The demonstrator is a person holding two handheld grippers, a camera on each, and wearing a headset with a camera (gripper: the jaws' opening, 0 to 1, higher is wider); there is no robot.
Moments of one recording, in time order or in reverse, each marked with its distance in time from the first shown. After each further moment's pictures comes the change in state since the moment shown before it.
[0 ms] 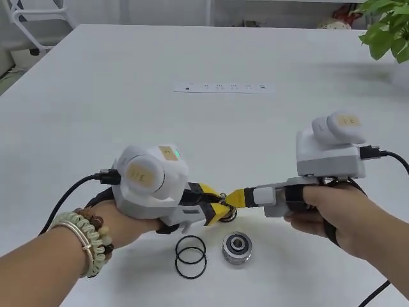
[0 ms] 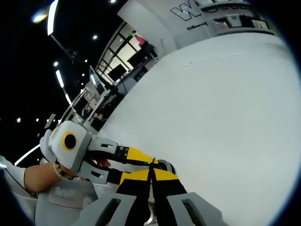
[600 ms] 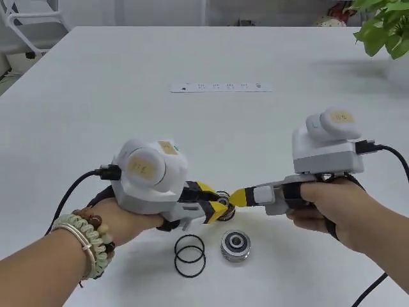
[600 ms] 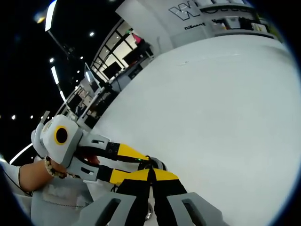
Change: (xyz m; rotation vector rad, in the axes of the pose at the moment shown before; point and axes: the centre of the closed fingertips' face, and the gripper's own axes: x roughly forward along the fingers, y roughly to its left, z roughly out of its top) left arm -0.001 0.001 0.001 -0.045 0.036 0.008; right arm -0.015 -0.011 -0.003 -0.034 0.022 -0.074
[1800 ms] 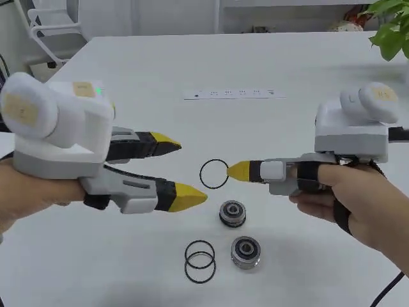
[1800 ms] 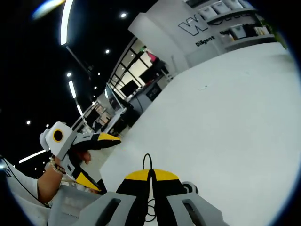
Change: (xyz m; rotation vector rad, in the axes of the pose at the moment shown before) left arm -0.124 -0.001 0.062 0.090 -0.096 0.019; right arm -0.013 0.060 0.041 -0.014 -0.153 0.160
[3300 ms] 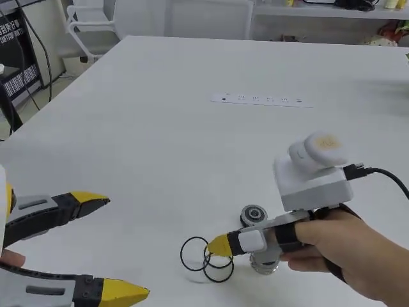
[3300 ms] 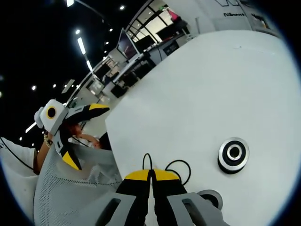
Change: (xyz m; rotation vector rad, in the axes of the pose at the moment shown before) left arm -0.084 -0.044 -0.084 -0.185 0.053 0.175; right arm 0.042 0.028 -0.108 -0.117 0.430 0.089
